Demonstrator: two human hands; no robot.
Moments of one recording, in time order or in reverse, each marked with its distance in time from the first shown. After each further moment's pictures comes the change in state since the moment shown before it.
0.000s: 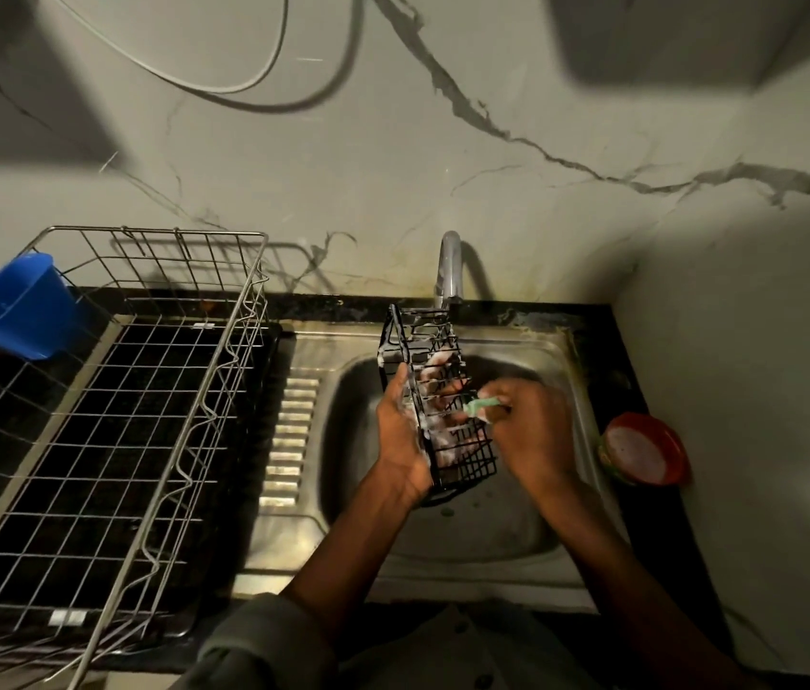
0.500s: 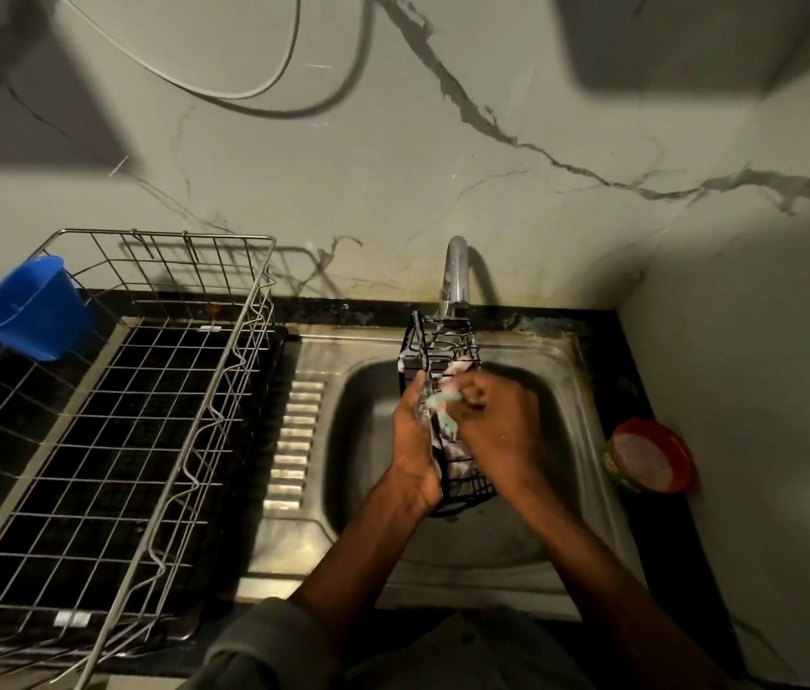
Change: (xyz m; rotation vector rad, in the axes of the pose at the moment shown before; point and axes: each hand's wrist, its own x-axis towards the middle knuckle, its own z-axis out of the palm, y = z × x) left_hand 0.005 -0.015 -0.003 -0.092 -0.016 -0.090; right_hand -0.008 -0.043 0.009 0.337 -0.049 0.001
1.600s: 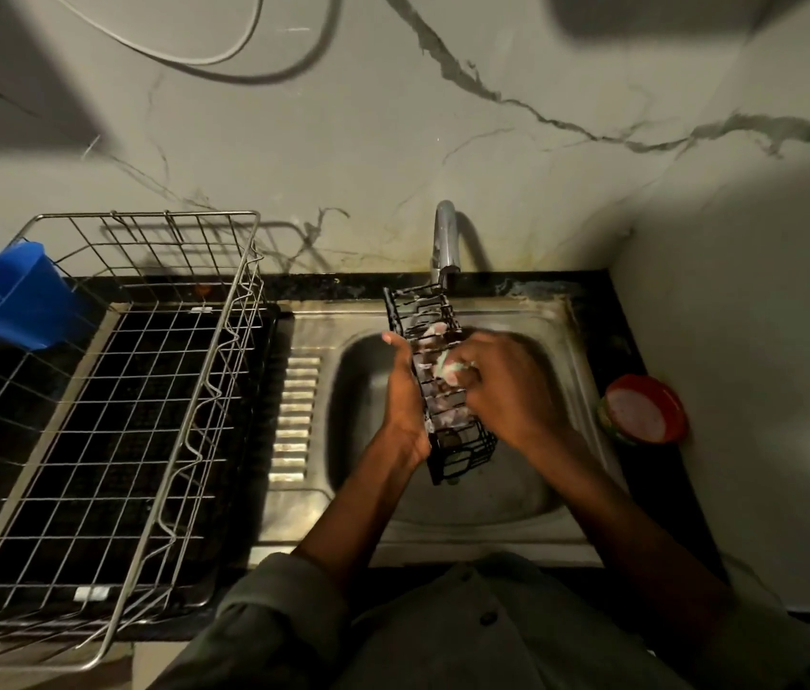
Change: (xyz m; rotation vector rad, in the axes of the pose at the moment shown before) left_hand -0.010 0.010 0.010 0.238 0.184 0.100; right_hand 0.005 0.004 -0.017 -0.426 -0.104 -0.170
